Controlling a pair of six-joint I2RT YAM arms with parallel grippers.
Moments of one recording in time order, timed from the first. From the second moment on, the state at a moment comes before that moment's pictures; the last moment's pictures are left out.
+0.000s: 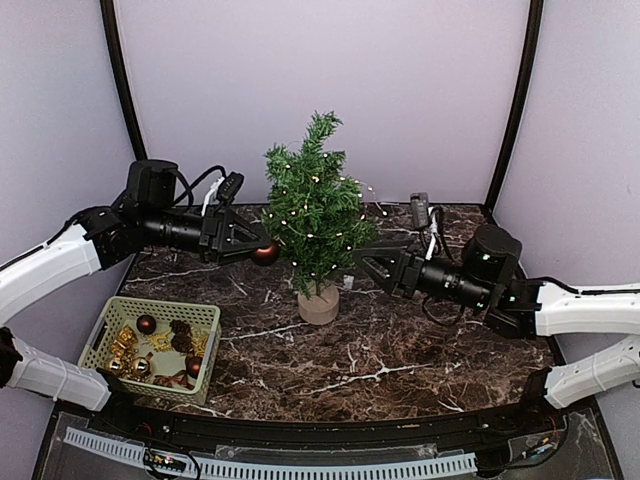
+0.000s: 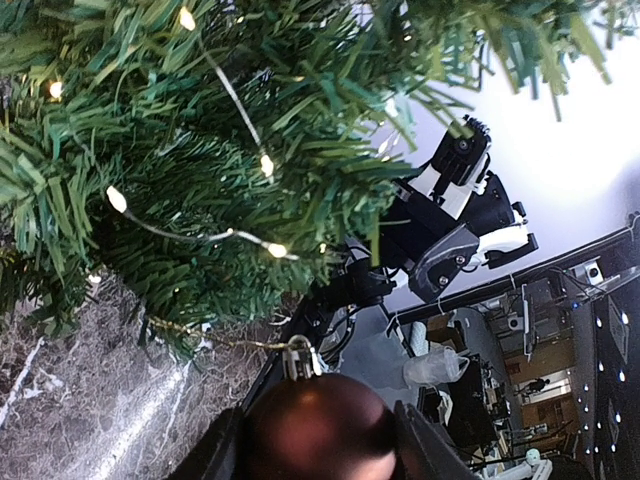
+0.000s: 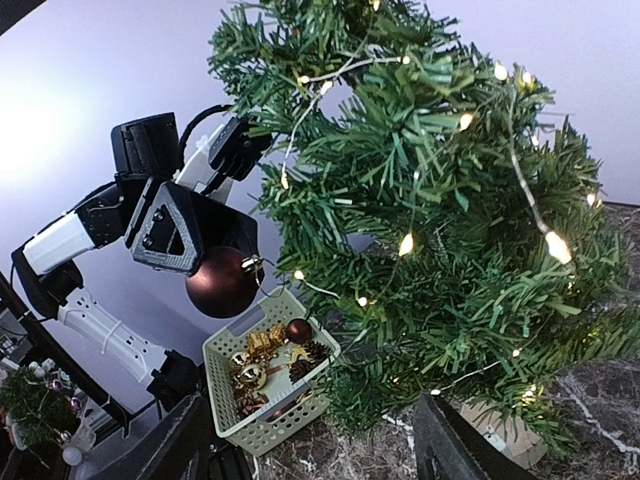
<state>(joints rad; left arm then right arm) -0.60 1.19 1.08 -0.32 0.81 -0.68 0.95 1.11 0.63 0.53 -0.18 0.52</state>
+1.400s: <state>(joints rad) -0.49 1.27 1.39 -0.48 0.93 -0.70 1.14 1.18 0.70 0.65 0.18 0.35</state>
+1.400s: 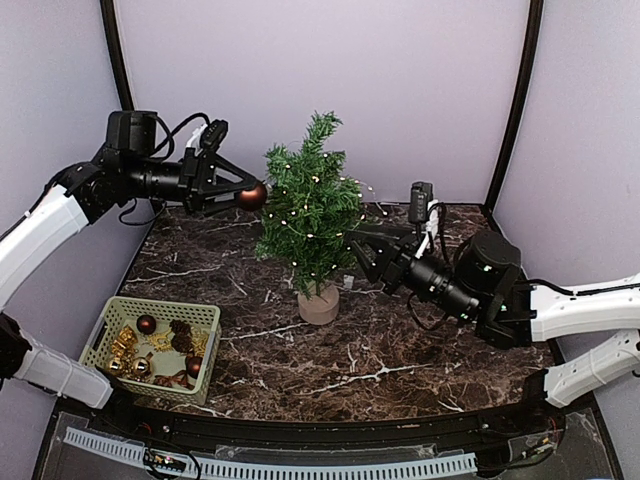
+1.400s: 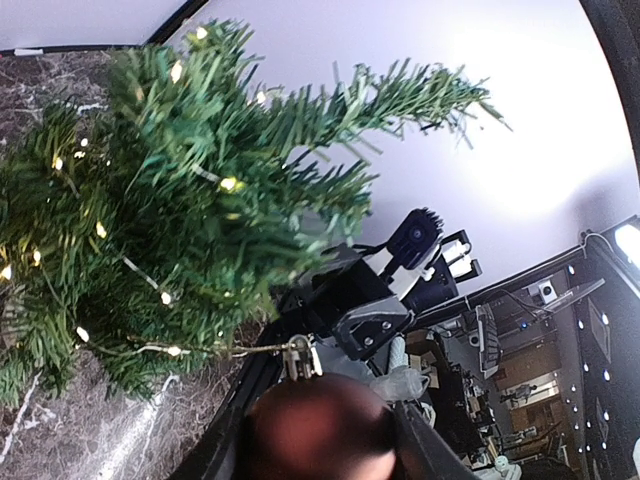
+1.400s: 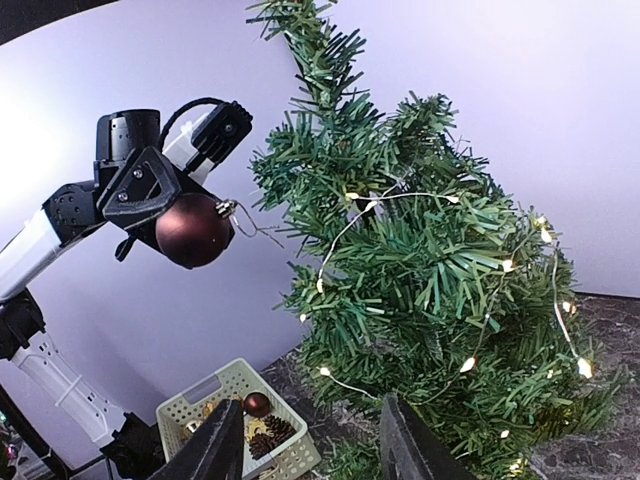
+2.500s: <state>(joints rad) -0.45 1.39 1.63 -0.61 0.93 -0.69 1.14 1.25 0.76 0.63 0.16 0.32</state>
